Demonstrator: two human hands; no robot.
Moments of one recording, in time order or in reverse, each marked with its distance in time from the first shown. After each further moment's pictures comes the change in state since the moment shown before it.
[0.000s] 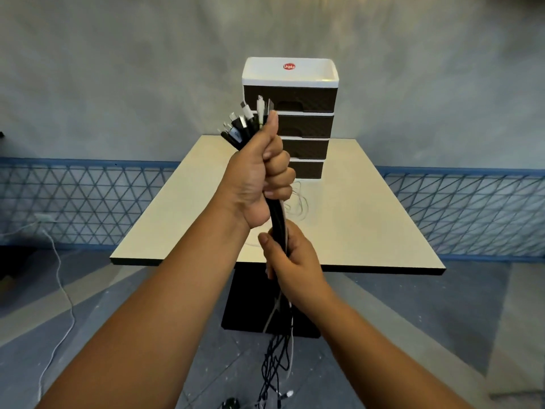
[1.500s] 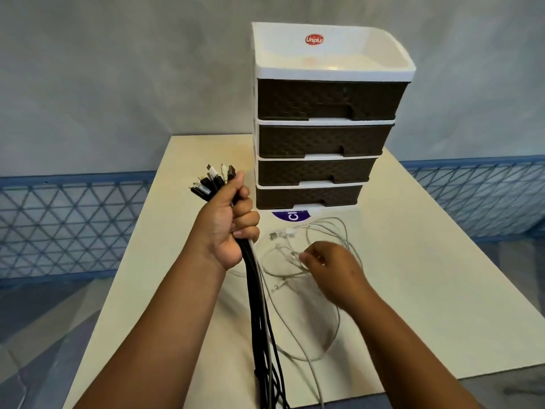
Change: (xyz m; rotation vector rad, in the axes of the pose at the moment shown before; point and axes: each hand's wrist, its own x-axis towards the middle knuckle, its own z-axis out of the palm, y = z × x) left_hand 0.222 0.006 -0.241 -0.247 0.227 -0.355; right_hand 0.254 0.115 0.009 -0.733 0.100 0.476
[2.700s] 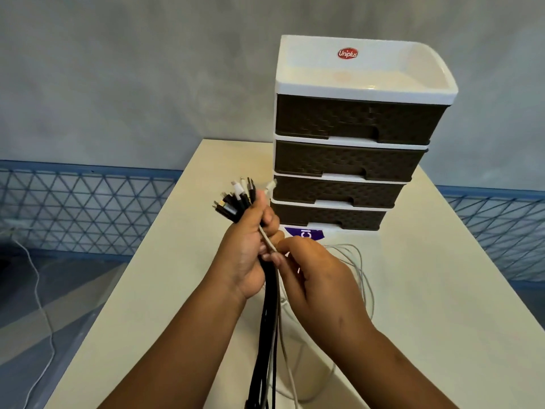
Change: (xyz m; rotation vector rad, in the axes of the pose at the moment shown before) left_hand 0.003 -0.034 0.035 0.054 0.117 0.217; right_hand -0.010 -0.041 -0.024 0.043 0.162 -0.685
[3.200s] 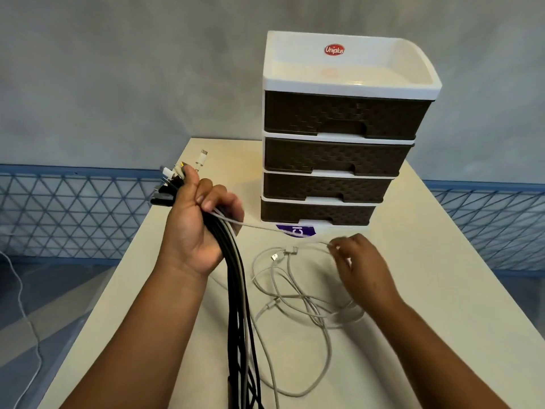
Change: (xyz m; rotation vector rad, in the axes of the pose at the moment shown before) left_hand 0.011 0.041 -0.029 -0.394 -0.123 0.100; right_hand -0.009 0.132 -0.002 -0.208 -0.006 0.286
